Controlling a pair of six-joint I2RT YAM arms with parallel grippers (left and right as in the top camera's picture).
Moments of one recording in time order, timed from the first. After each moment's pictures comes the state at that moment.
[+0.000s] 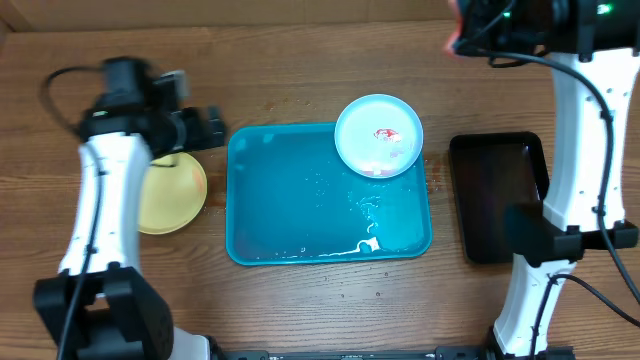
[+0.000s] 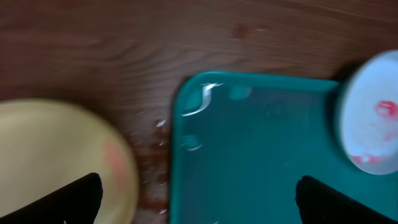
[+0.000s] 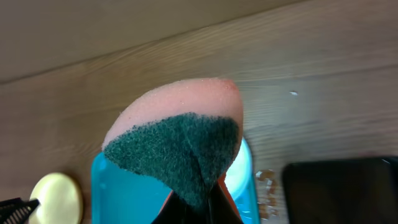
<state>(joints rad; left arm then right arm) 0.08 1.67 1.42 -0.86 0.28 -0.07 0.09 2.16 2.87 -1.64 -0.18 0.33</state>
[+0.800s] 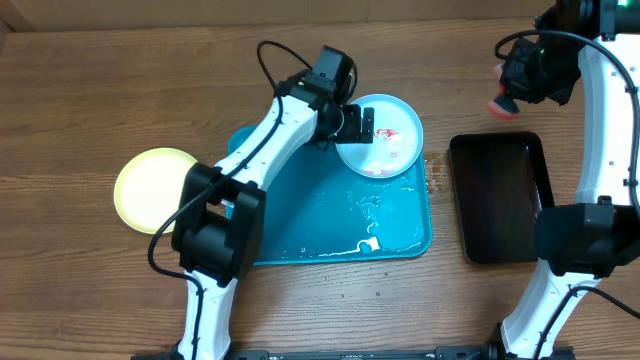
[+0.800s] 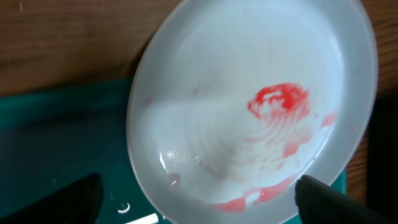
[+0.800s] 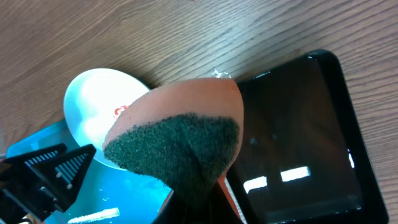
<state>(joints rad) -0.46 2.20 1.78 -0.79 0.20 -0.44 -0.09 2.08 2.37 -1.64 -0.15 0.33</state>
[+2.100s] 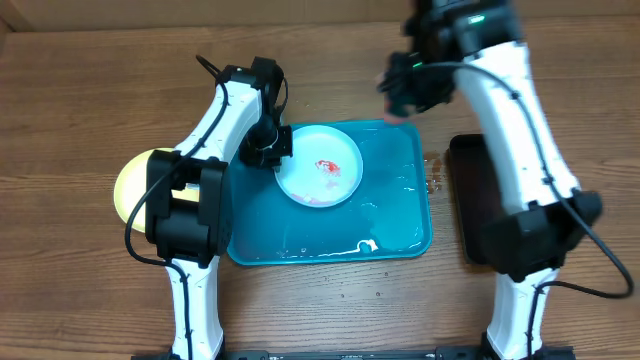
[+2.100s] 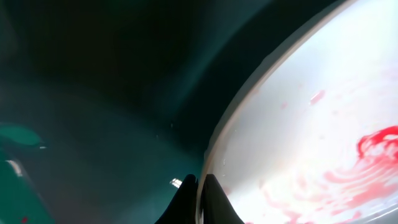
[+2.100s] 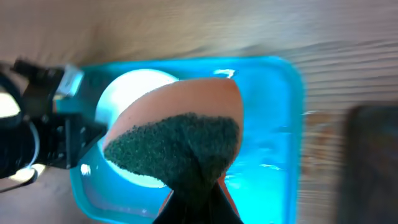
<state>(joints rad) -0.23 2.24 1.77 -1.21 0.12 -0.27 0.35 2.13 2.30 -1.46 -0.18 0.38</state>
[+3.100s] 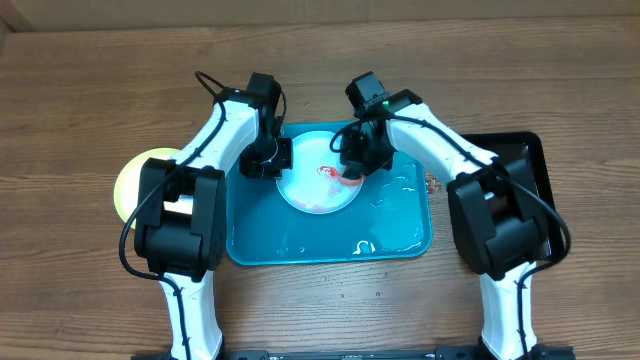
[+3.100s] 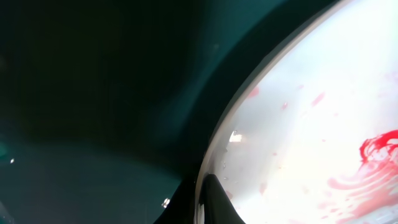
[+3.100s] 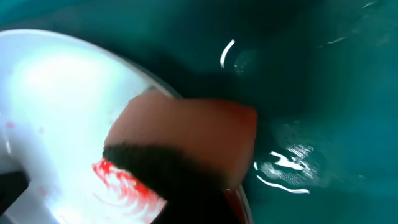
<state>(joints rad) -0.23 2.15 1.56 -1.00 0.14 -0.26 0.47 2.20 1.65 -0.85 -0.23 0.62</state>
